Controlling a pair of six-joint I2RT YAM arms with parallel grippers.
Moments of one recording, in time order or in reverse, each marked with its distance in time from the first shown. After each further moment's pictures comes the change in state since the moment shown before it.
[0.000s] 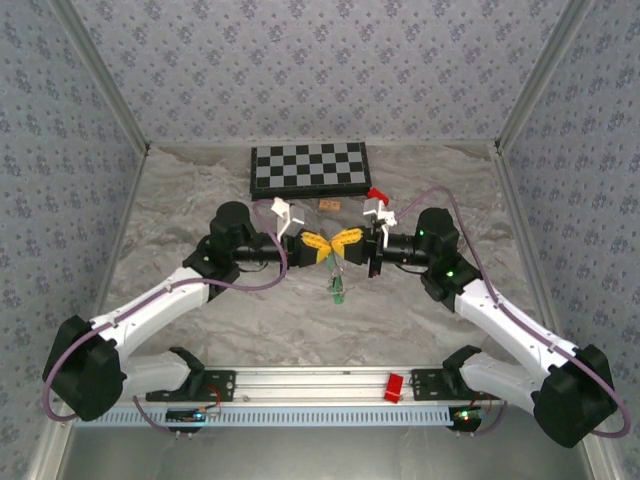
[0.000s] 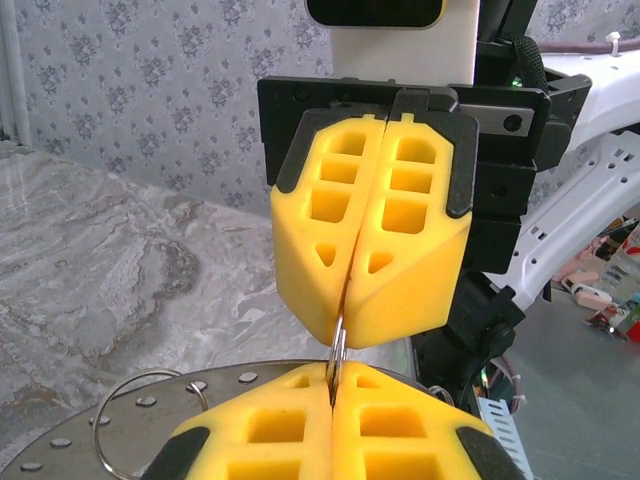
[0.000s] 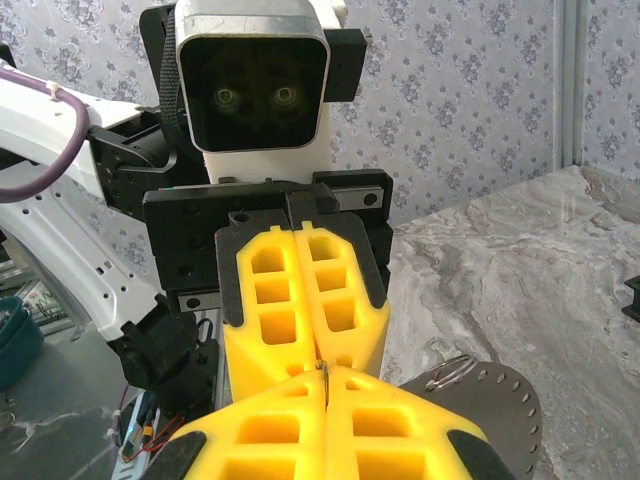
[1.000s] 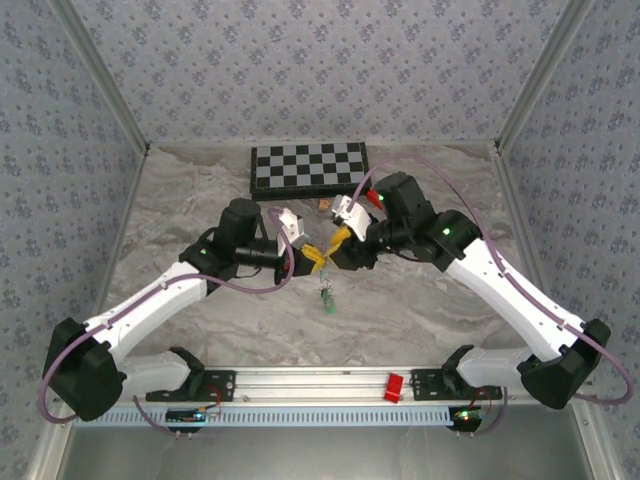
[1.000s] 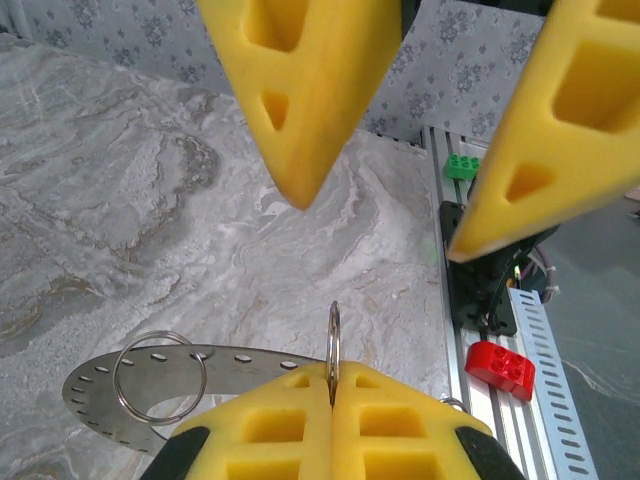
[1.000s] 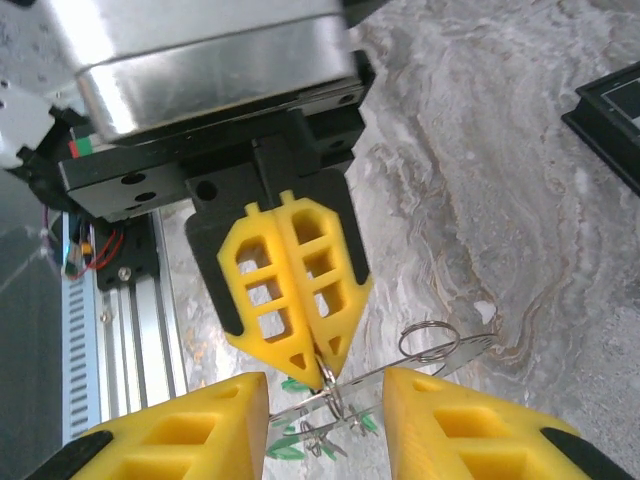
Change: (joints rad) left arm -0.003 -0.001 0.097 -0.463 -0.056 0.328; right arm 0.170 0.225 0.645 -1.124 0.362 -0.475
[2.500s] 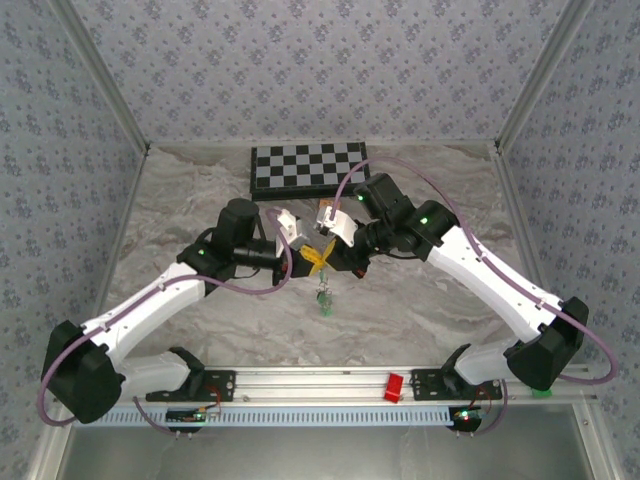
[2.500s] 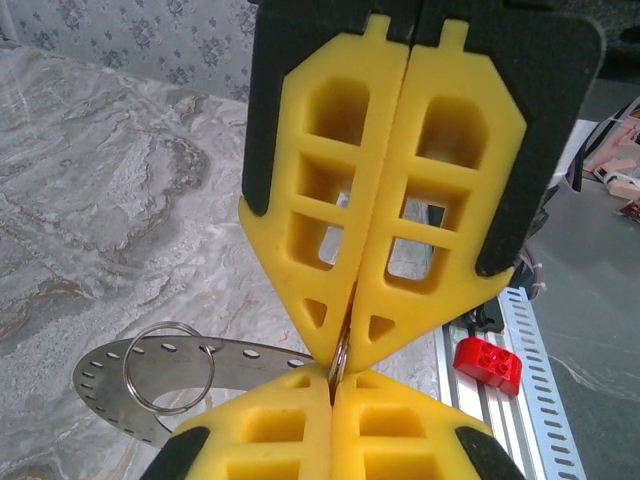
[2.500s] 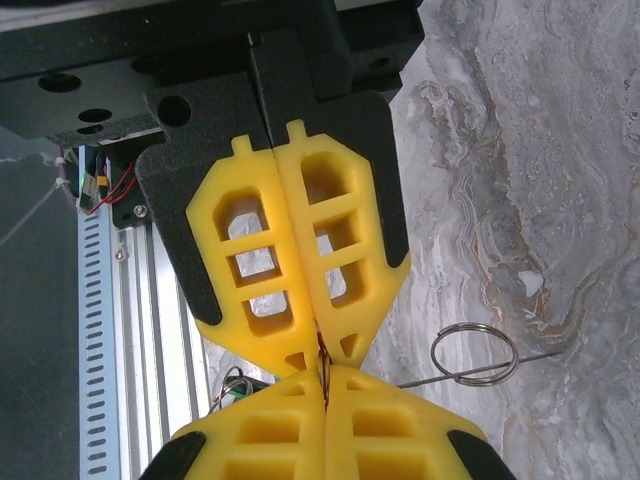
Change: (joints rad) left arm 0.004 -0.016 -0.002 -0.007 0.026 0.002; right arm 0.026 0.105 0.048 -0.095 -0.033 -0.084
